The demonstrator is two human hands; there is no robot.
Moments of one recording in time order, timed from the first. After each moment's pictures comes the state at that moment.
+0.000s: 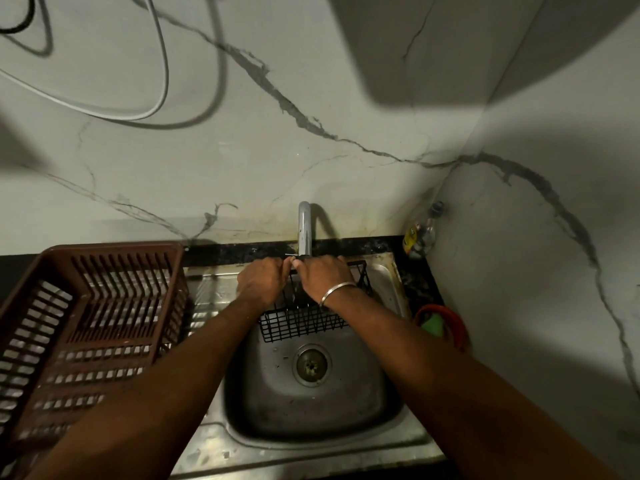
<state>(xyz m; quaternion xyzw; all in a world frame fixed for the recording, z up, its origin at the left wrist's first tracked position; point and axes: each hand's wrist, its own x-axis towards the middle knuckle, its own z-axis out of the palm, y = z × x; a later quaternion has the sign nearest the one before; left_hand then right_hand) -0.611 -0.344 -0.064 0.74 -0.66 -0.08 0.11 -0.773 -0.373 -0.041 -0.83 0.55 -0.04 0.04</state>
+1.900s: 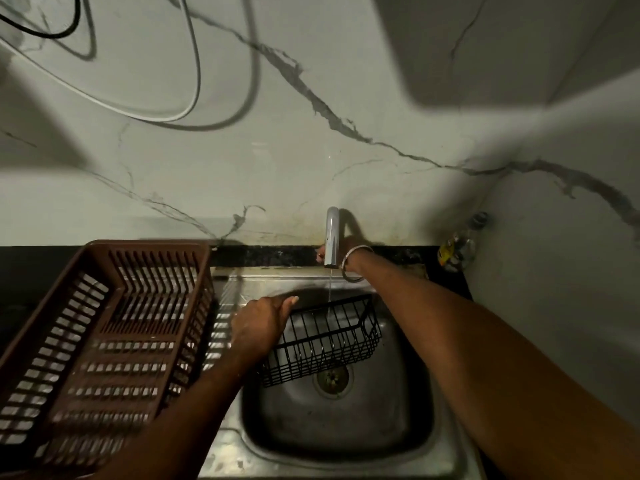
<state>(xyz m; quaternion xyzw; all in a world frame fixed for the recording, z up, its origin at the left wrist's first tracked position) -0.584 -0.268 -0.069 0.76 -0.62 -0.12 0.12 -0.758 -0.486 -0.076 -0.63 0.60 -0.13 0.47</state>
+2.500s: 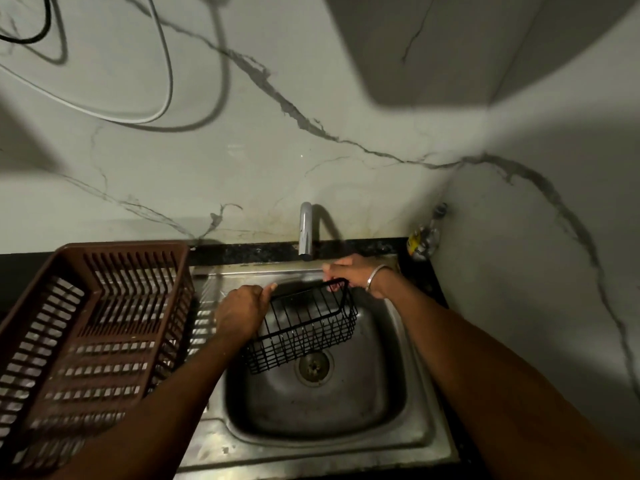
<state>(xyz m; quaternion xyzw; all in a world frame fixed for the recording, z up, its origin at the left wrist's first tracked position) -0.592 -0.269 -0.058 0.77 -0.60 -0.15 0.17 -0.849 -0.398 -0.029 -0.63 0.53 -0.07 0.57</state>
